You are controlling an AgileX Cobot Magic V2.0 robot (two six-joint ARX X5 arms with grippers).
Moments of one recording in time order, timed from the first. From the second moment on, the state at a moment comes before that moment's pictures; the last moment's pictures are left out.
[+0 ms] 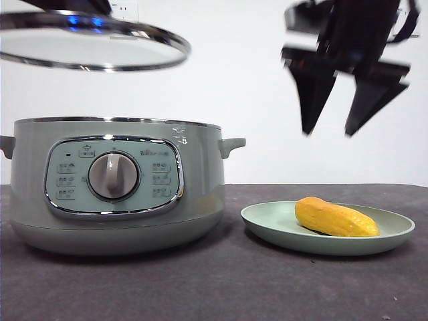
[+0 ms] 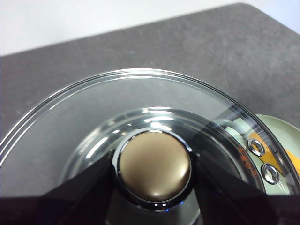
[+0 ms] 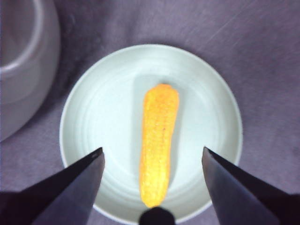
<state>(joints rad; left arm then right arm) -0.43 1.11 1.11 -0.48 0.01 -0.05 0.47 1.51 1.28 -0.85 0.06 0.04</state>
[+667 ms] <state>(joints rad) -0.47 1.35 1.11 -0.42 0.01 -0.07 0.46 1.29 1.28 -0.93 0.06 0.04</state>
